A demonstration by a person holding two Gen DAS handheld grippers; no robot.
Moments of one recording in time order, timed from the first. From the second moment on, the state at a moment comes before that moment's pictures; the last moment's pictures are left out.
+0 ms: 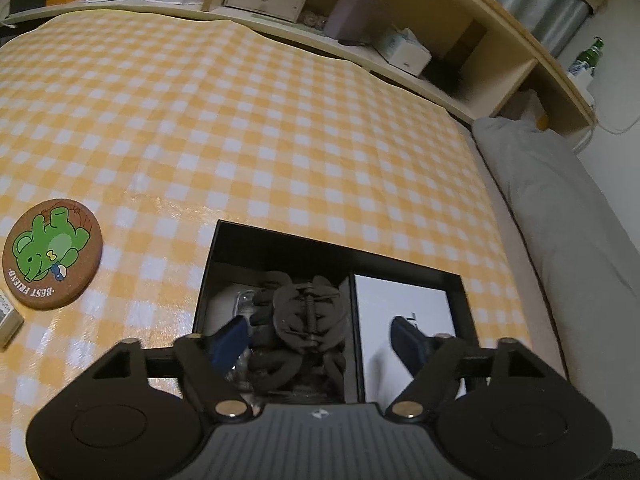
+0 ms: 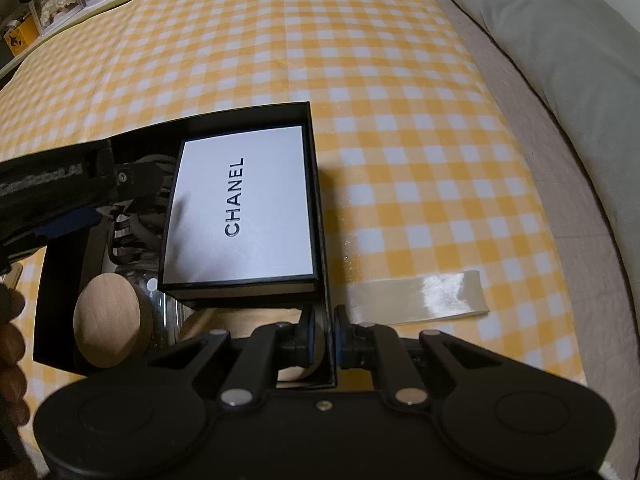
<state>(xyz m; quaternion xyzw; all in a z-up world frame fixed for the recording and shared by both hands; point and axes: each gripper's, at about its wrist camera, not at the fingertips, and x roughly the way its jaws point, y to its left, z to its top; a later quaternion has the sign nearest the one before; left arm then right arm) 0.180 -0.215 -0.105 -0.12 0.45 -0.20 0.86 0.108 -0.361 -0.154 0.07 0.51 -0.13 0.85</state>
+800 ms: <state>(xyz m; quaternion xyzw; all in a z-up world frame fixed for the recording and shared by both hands) 0.131 -0.141 -0.024 0.01 0.39 -0.28 0.88 0.110 -0.359 -0.152 0.07 0.51 -0.13 0.85</state>
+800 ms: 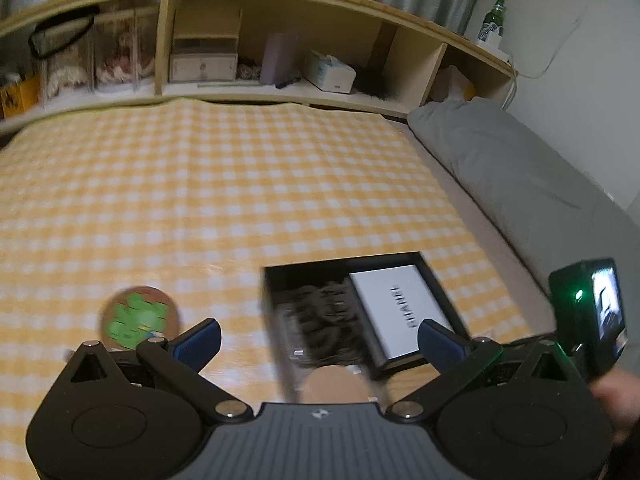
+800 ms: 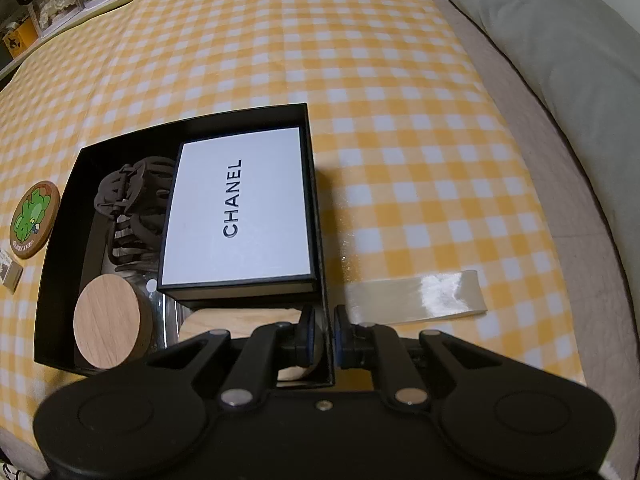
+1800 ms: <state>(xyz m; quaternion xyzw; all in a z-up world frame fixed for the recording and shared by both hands) 0.235 -0.018 -0.122 0.16 0.45 -0.22 0.85 0.111 -0.358 -0.155 0.07 0.51 -0.13 0.84</state>
